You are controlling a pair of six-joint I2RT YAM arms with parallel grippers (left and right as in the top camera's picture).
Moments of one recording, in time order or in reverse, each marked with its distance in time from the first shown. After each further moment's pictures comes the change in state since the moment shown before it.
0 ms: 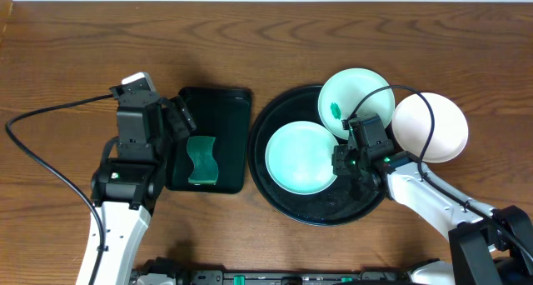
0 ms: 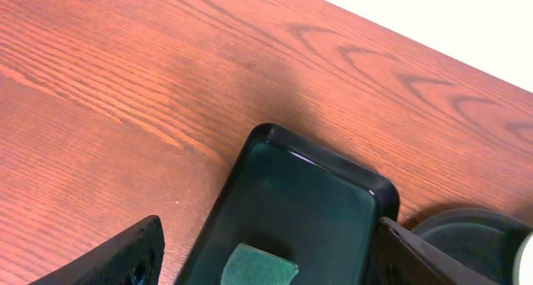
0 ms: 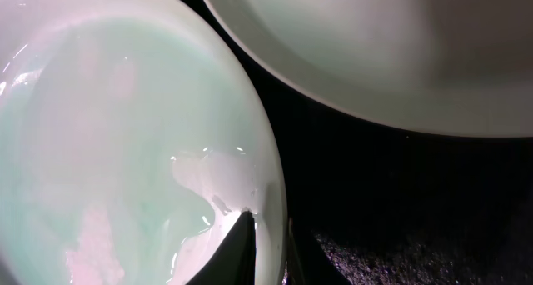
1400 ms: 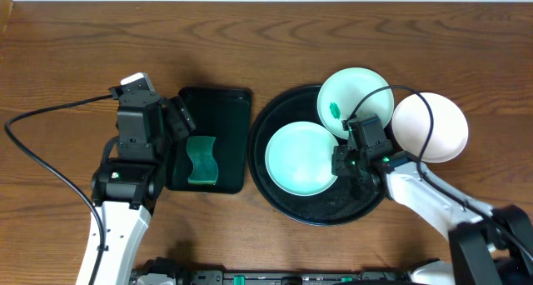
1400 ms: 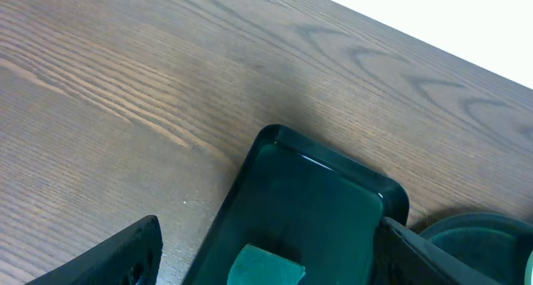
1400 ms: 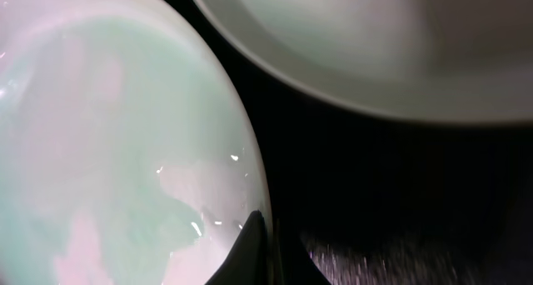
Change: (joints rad) left arm 0.000 0.000 0.000 -0.002 -0.019 0.000; right arm 0.002 -0.013 0.000 -0.020 0.018 0.003
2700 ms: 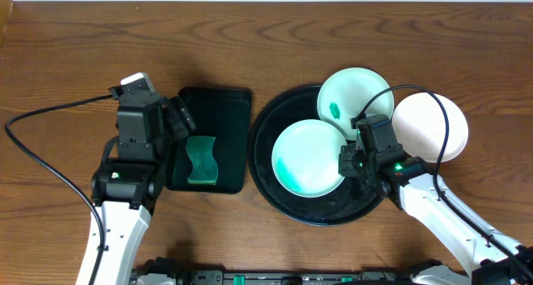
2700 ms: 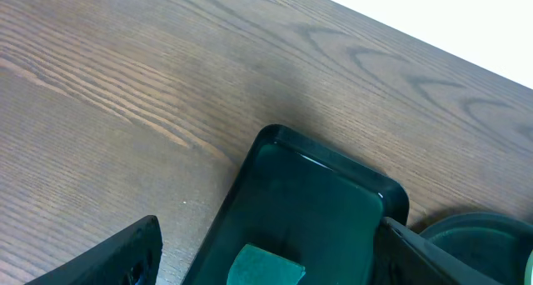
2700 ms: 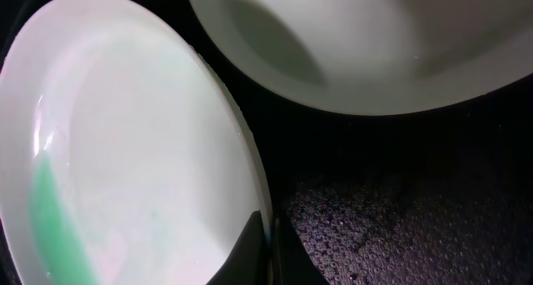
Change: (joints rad) left arm 0.000 0.000 0.000 0.000 0.000 0.000; right arm 0.000 -0.146 0.000 -0.089 0.060 -0.011
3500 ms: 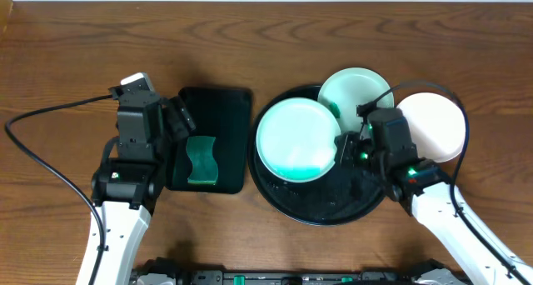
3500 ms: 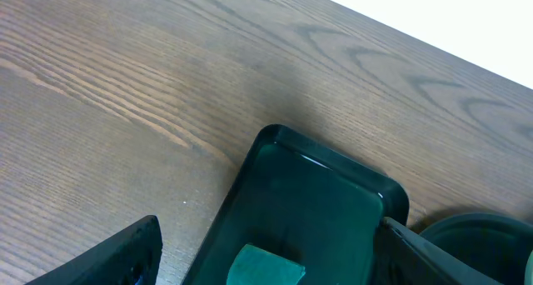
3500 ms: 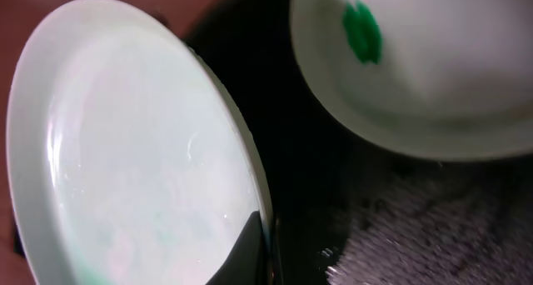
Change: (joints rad) left arm 0.000 0.000 0.000 0.000 0.000 0.000; right arm -0.014 -0.120 0.047 0.039 -0.161 0.167
